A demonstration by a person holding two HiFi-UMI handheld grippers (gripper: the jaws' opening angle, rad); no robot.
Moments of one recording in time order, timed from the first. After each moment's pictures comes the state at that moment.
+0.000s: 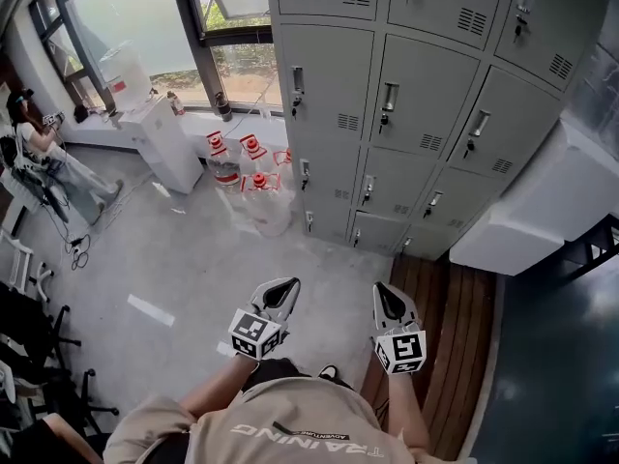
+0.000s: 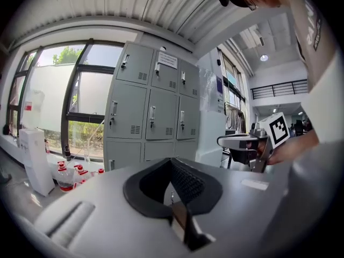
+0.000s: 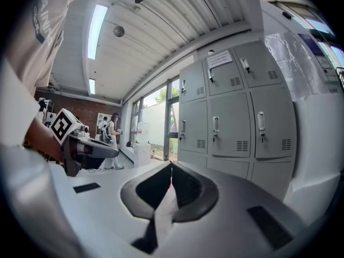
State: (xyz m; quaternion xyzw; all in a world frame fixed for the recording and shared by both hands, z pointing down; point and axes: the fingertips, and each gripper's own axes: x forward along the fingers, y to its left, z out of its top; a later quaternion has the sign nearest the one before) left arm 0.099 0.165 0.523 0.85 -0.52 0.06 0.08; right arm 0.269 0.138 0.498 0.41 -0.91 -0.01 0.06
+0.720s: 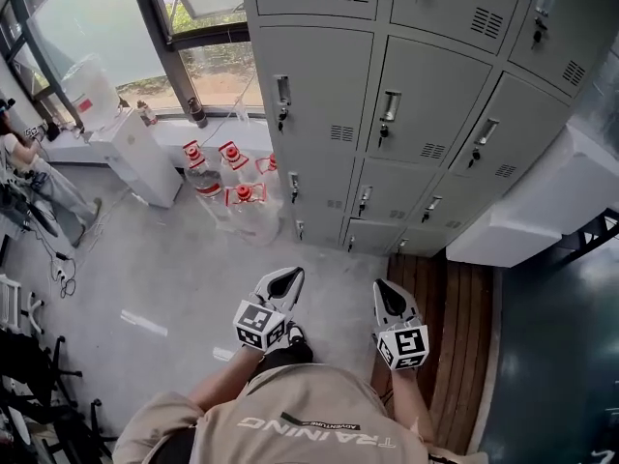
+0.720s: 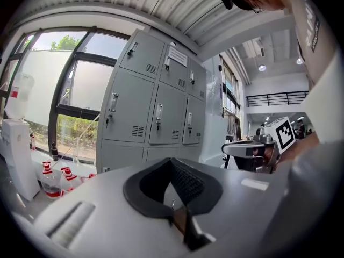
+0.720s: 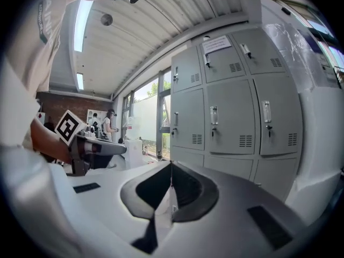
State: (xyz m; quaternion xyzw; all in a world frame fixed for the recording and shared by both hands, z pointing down) left arm 0.057 0.042 0.535 0.87 -0.48 0.04 0.10; right arm 0.224 0.048 0.519 0.44 -0.89 0.02 0.08
